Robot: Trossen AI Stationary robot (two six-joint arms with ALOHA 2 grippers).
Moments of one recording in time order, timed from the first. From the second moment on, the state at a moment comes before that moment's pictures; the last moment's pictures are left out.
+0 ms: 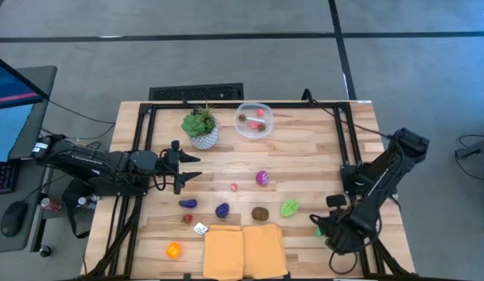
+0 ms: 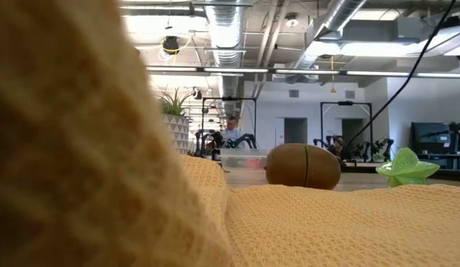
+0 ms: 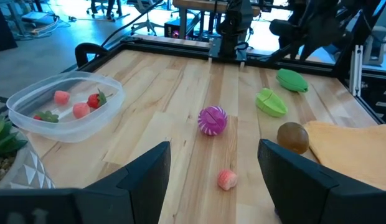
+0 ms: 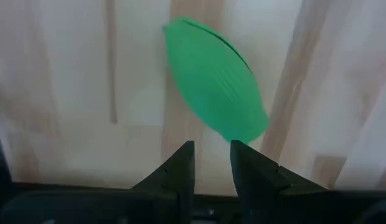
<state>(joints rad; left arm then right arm) -0.14 0.65 0.29 0.13 -0.27 -0.17 0.93 1.51 0.98 -1.12 -0.06 0.79</state>
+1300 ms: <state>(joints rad) -0.18 0.65 0.29 0.12 -0.28 -0.18 0.86 1.63 1.14 -1.14 0.01 0.38</state>
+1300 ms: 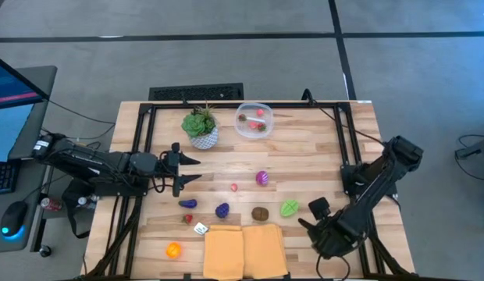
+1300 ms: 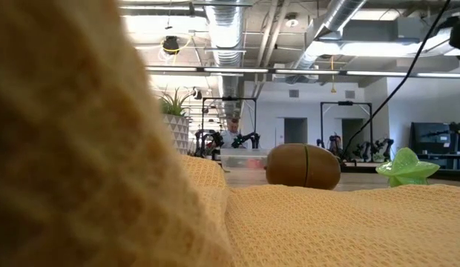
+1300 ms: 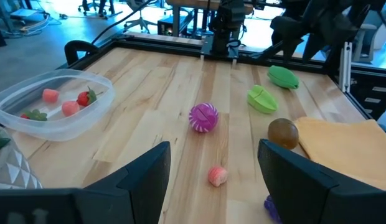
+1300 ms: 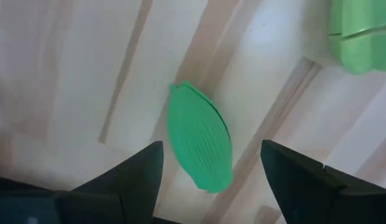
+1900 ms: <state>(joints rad) -0.18 0.65 0.29 0.12 -0.30 -0.19 0.92 1.72 1.14 -1.15 0.00 0.44</state>
